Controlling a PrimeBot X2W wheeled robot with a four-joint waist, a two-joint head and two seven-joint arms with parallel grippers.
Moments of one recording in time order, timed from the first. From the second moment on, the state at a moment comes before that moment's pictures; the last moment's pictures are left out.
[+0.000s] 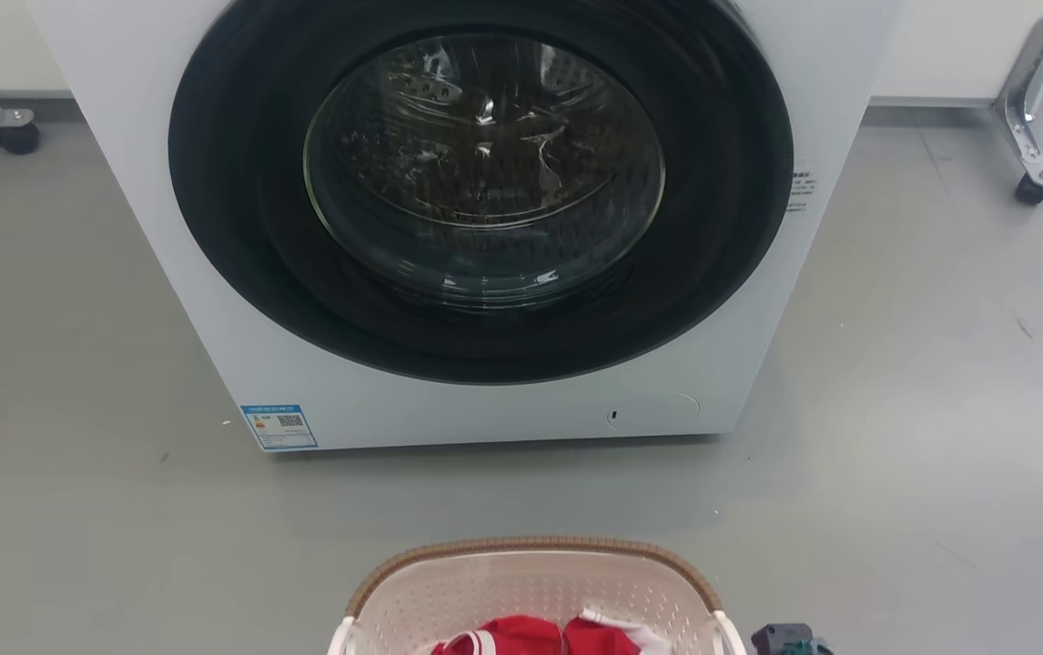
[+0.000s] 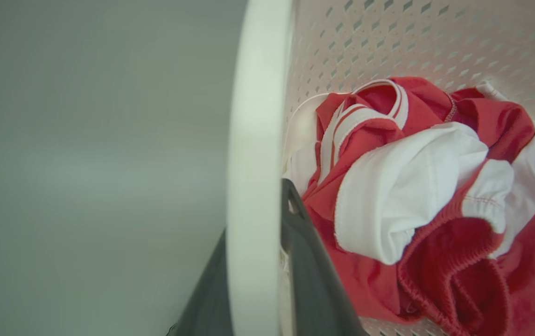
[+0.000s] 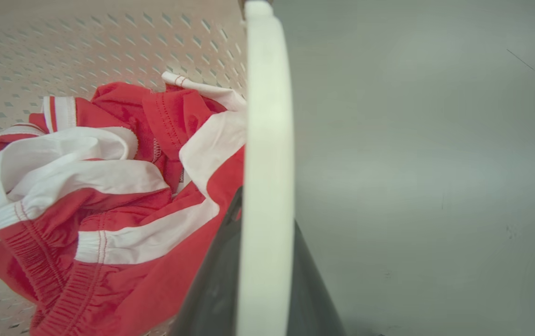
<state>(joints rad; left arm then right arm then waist) -0.36 0.03 -0.73 1.15 -0.88 0.12 -0.04 -0.47 -0.05 1.12 1.10 1.11 -0.13 -0.01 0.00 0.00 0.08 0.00</state>
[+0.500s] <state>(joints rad) -0.58 0.04 -0.70 1.16 -0.87 0.12 -0.06 -0.72 -0.05 1.11 1.13 1.09 -0.13 -0.04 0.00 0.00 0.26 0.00</state>
